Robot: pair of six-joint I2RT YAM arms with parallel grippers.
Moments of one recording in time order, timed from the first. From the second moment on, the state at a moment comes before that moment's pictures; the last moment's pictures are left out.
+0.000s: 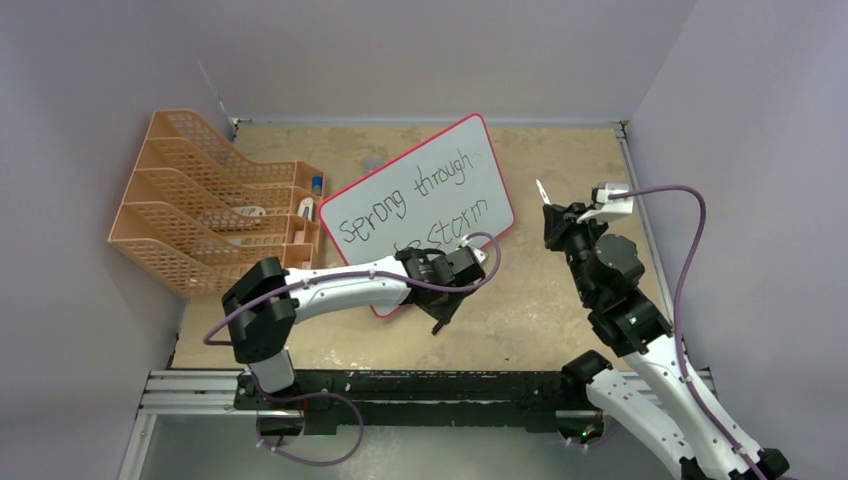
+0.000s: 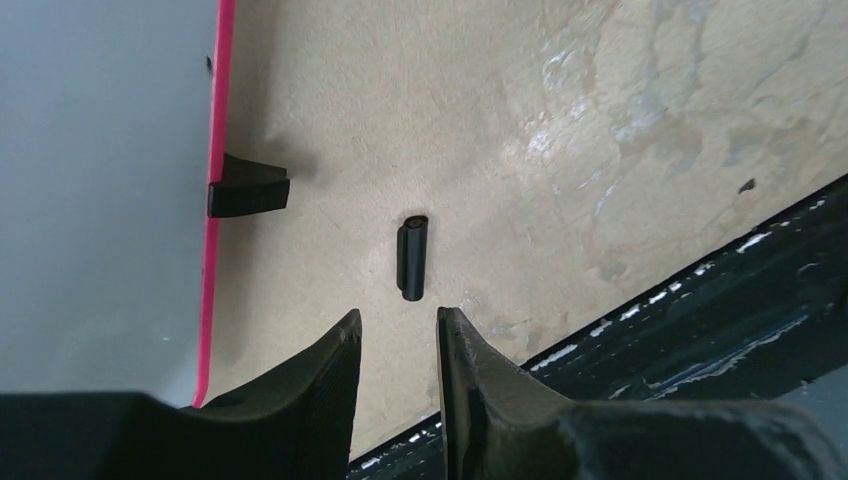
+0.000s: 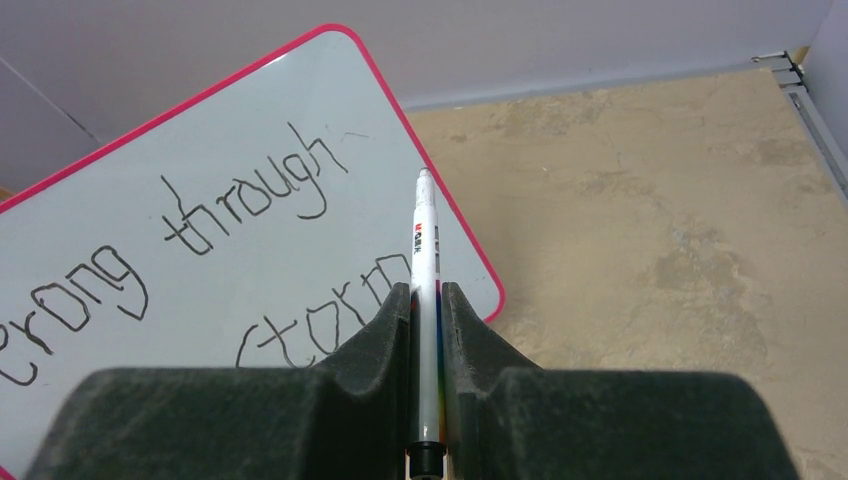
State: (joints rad) left arm -1.15 1.70 1.29 -0.74 -0.16 -0.50; right arm 0.50 0.61 0.73 -0.17 0.38 0.27
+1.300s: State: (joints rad) left arm -1.06 1.87 1.22 -0.62 0.04 -0.47; right arm 0.50 0.64 0.73 -0.16 0.38 0.26
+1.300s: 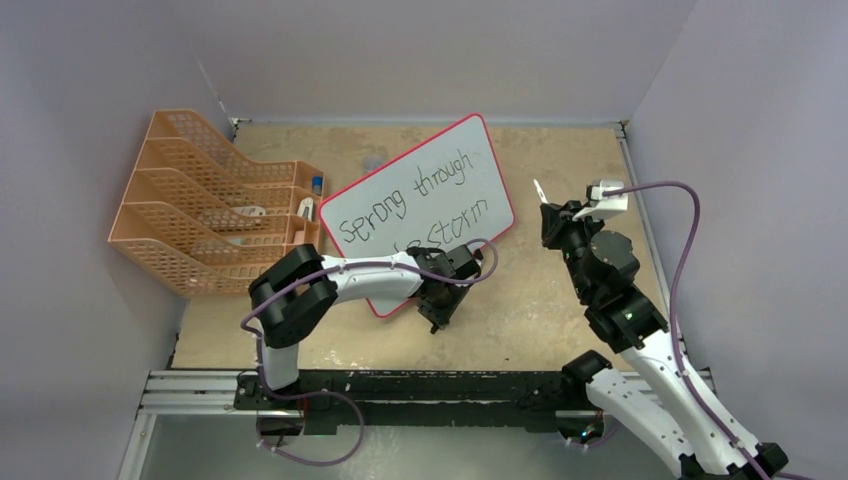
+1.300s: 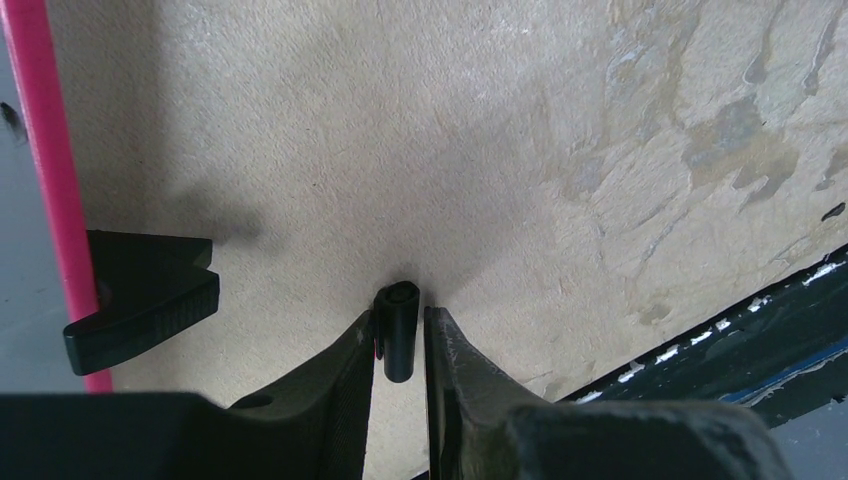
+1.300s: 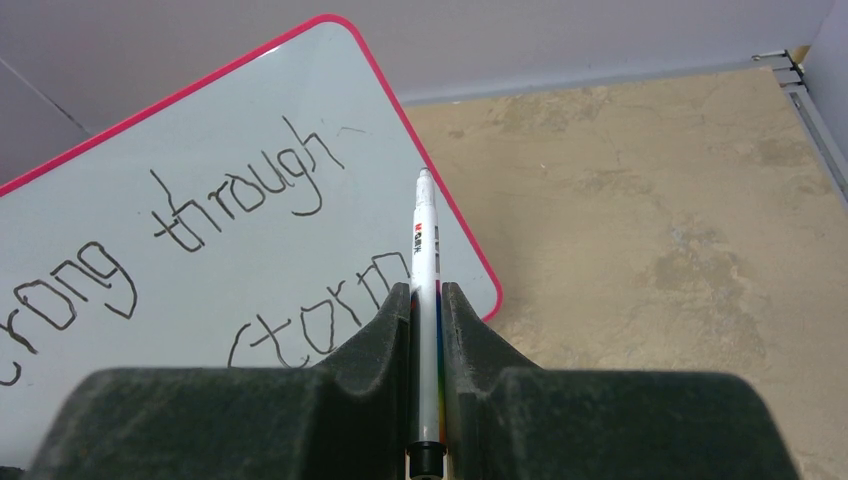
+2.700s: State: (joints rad) left arm -0.76 1.23 1.14 -0.29 -0.15 -1.12; right arm 0.50 0.62 0.67 0.11 -0.07 0.19
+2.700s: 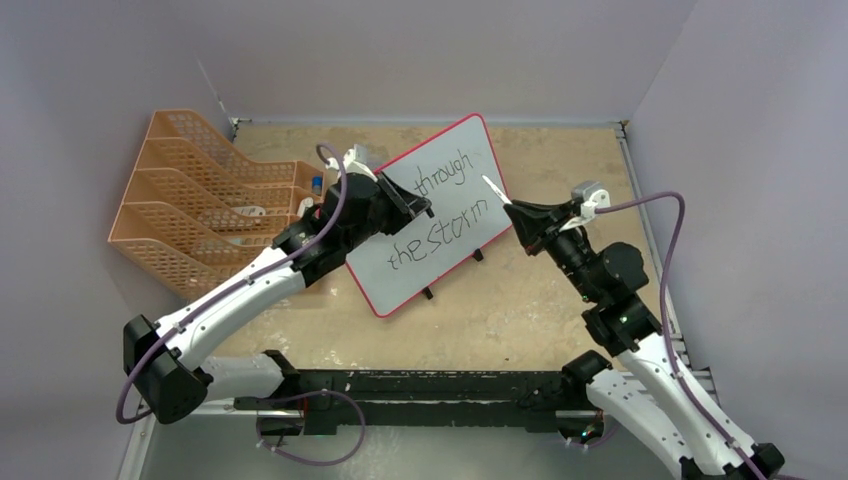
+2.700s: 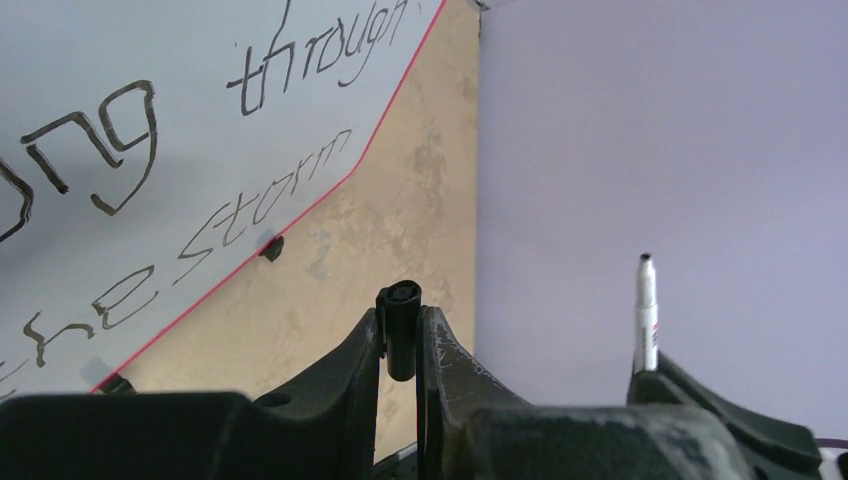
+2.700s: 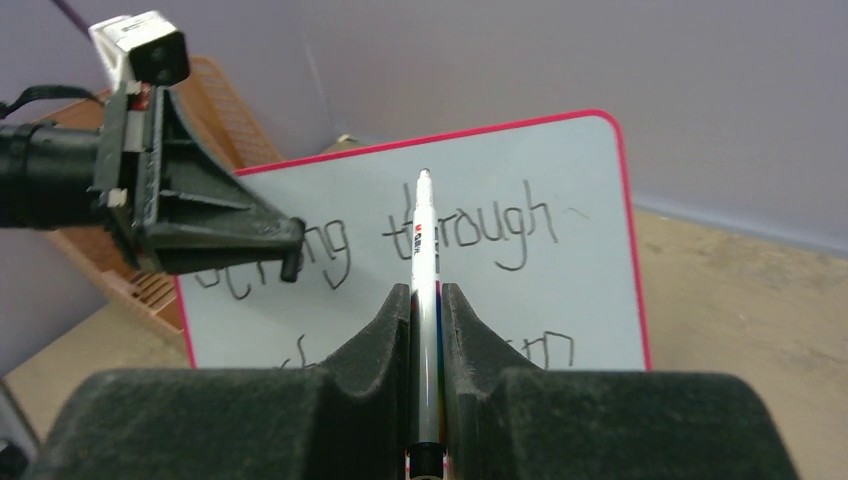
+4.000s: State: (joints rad) left arm -0.76 1.16 0.95 0.08 -0.29 -1.52; right arm 0.70 0.78 0.58 0.40 -0.10 0.24
